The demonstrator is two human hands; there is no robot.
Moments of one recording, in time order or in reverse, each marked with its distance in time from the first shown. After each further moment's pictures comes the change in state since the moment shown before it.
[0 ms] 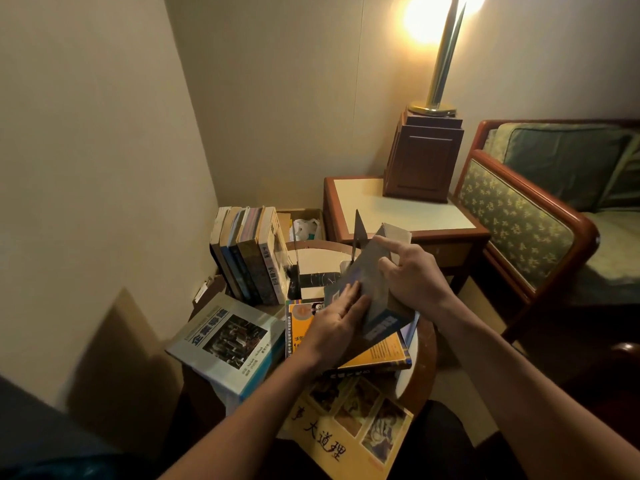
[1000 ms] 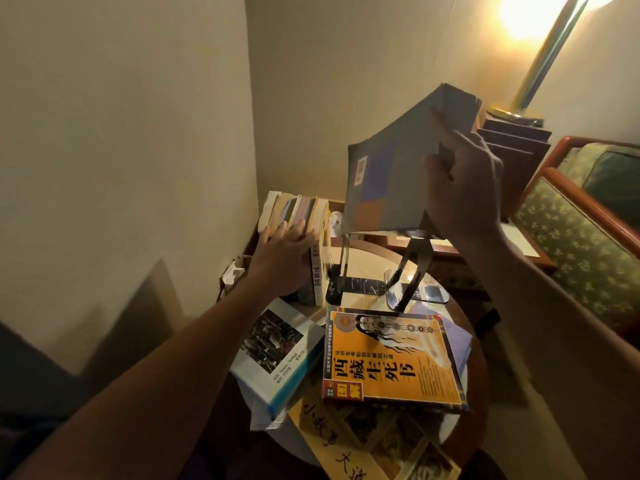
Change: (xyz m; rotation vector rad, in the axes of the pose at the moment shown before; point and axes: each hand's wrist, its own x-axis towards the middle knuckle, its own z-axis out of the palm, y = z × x) left_hand 0.065 -0.036 -0.196 1.269 0.304 0.073; right_hand 0.116 -0.096 0.032 -0.061 0.464 -0.560
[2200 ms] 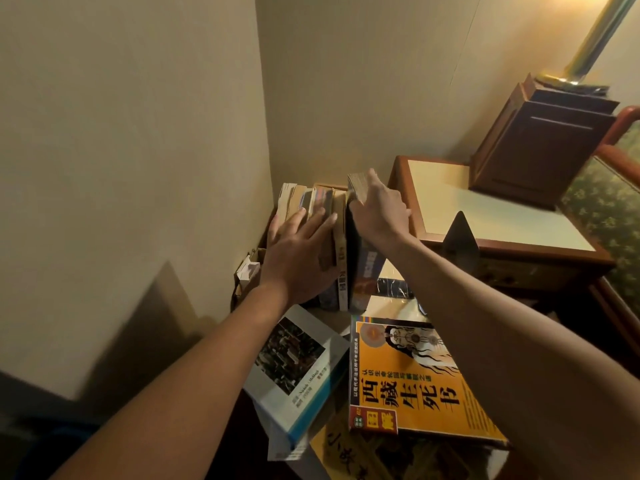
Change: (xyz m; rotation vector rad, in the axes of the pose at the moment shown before) left_hand 0.023 -0.022 0.034 -0.168 0.242 -0.004; right_hand -0.021 0.041 0.184 -0.143 -0.525 0.382
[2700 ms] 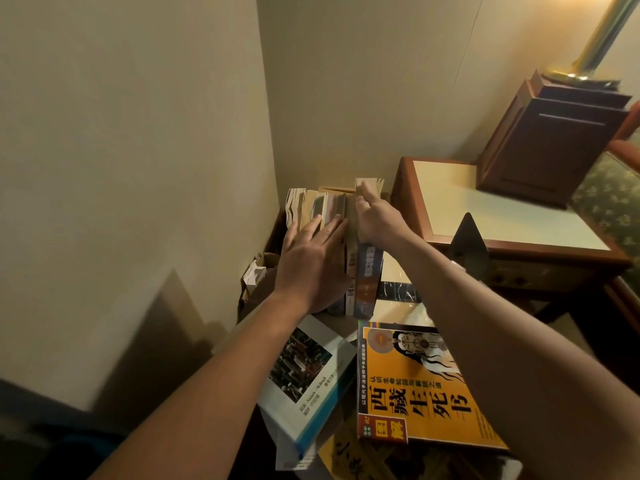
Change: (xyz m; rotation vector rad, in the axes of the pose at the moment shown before) left_hand 0.003 0.009 0.010 -0.042 0.040 0.000; right_hand 0.013 0.013 0.008 0.261 -0.287 0.182
